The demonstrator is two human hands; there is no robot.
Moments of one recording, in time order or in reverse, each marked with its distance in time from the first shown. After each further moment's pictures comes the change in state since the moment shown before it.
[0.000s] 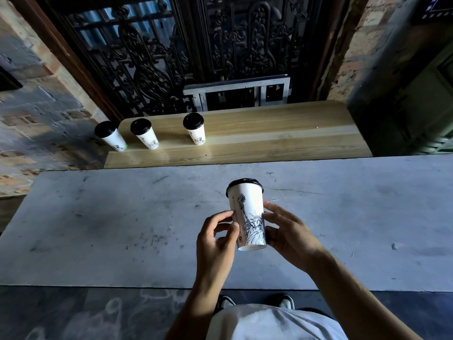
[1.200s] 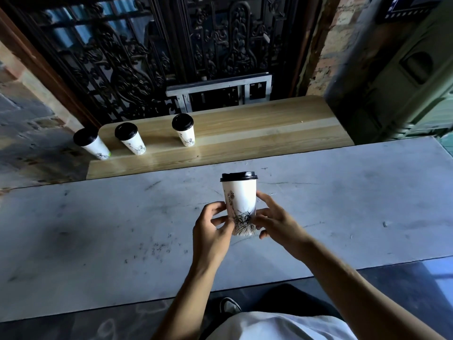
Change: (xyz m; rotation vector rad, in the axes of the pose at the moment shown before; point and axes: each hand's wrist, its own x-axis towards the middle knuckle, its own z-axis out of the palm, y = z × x) left_hand 0.050 -0.012 -0.039 0.124 -0.172 -0.026; right_hand 0.013 0.019 0.051 -0.613 0.204 -0.130
